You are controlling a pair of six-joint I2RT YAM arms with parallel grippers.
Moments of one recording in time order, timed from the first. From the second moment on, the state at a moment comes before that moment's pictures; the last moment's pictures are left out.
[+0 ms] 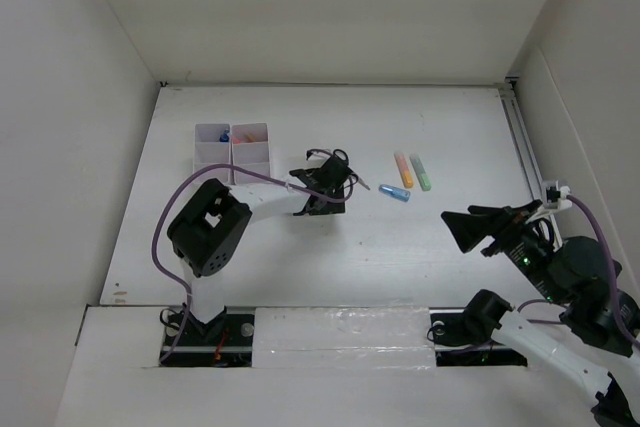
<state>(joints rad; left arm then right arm) -0.80 1.84 1.15 -0.45 -0.36 -0.76 0.79 0.27 0.92 -0.69 0.29 0.59</state>
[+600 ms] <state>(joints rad) -0.80 1.85 1.16 -0.47 -0.39 -0.75 0.79 0.23 0.91 -0.69 0.29 0.59</state>
